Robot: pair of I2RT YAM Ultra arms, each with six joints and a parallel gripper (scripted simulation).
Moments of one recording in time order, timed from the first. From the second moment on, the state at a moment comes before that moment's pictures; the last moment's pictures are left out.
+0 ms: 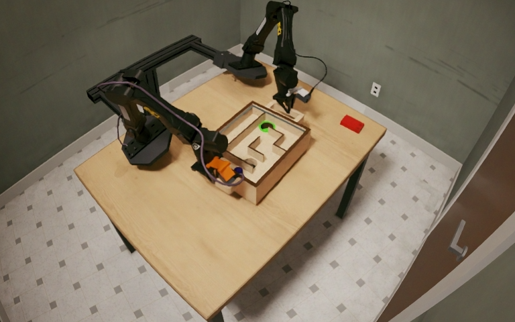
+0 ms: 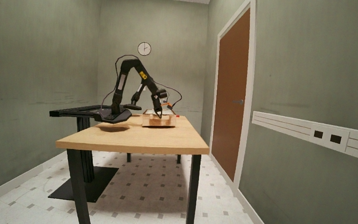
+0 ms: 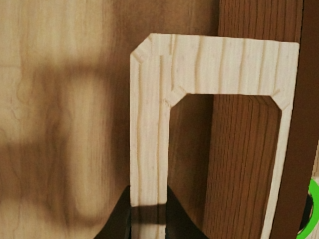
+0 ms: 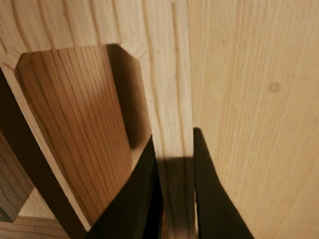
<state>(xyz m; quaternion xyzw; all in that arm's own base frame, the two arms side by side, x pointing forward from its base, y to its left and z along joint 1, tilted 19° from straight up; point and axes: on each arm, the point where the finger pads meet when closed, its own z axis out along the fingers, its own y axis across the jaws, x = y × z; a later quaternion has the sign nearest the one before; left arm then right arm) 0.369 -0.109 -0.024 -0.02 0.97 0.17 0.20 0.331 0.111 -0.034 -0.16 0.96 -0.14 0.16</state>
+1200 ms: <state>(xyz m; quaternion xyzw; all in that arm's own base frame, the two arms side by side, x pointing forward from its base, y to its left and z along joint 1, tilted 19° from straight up) 0.373 -0.116 -0.017 -0.02 0.96 0.18 0.20 0.337 0.107 -0.038 -0.15 0.97 -0.13 0.16</state>
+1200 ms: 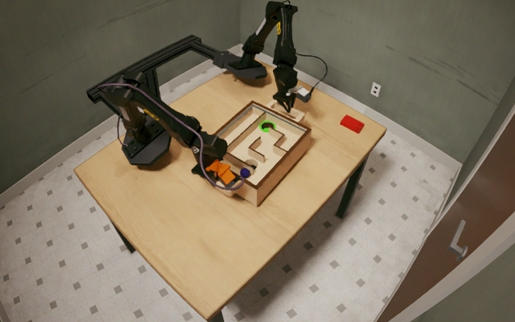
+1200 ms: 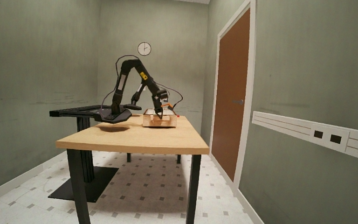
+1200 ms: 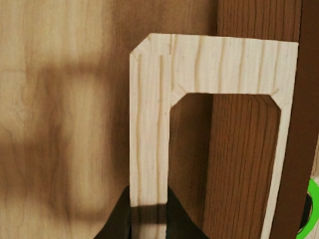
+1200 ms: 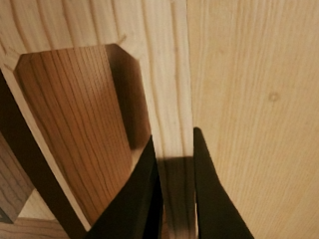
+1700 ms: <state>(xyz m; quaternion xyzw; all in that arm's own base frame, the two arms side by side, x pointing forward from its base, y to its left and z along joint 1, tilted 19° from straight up) 0.366 -0.102 -0.041 -0.03 0.97 0.16 0.19 0.327 0.112 -0.033 -0.16 0.96 -0.16 0.17</state>
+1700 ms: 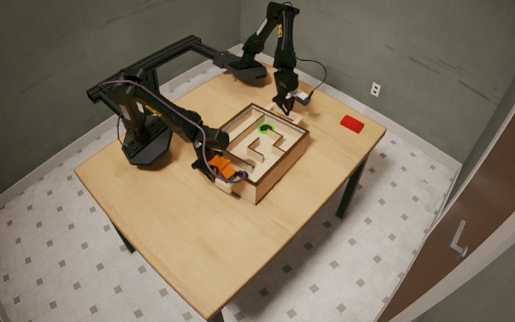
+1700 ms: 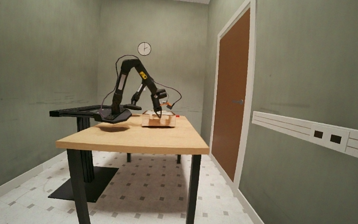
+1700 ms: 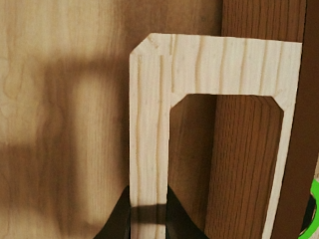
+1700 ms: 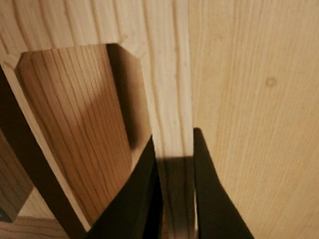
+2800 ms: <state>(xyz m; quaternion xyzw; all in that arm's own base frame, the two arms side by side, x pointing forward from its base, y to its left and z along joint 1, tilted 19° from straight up) 0.368 -0.114 -0.024 -0.02 0.96 0.18 0.20 0.332 0.104 -0.038 -0.16 0.96 -0.13 0.17</state>
